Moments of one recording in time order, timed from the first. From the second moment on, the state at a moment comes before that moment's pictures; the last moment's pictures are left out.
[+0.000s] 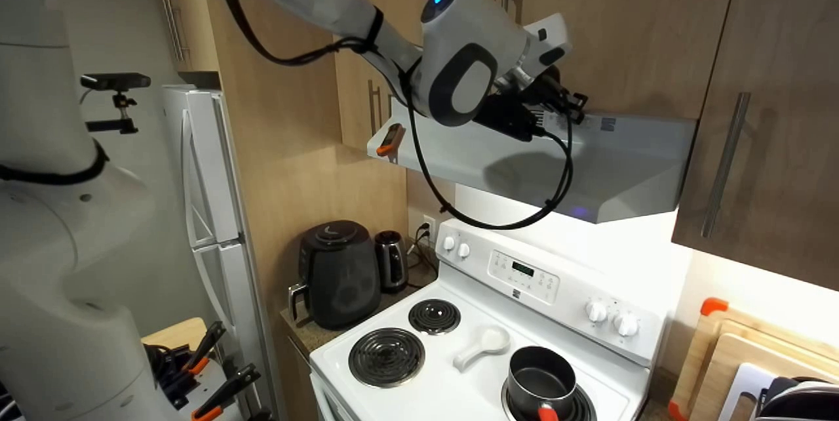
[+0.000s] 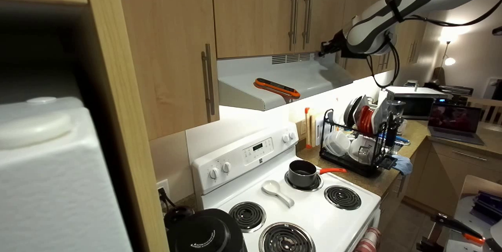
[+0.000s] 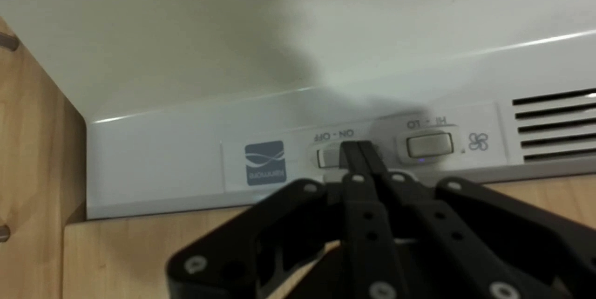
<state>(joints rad) -0.84 0.21 0.58 -2.05 0.01 3.27 -0.01</state>
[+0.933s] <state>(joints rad) -1.31 0.25 1.02 -2.01 0.01 2.95 -0.19</state>
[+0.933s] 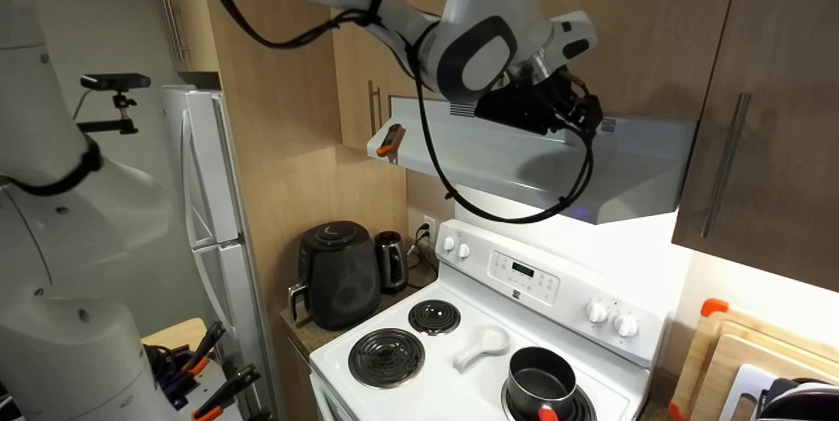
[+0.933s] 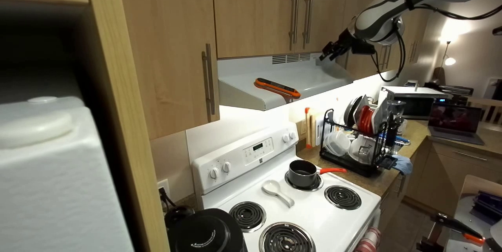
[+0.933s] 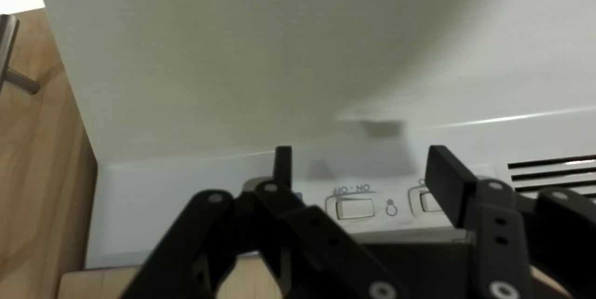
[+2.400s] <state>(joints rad) -1.89 0.13 1.49 -2.02 0.16 2.47 -0.46</state>
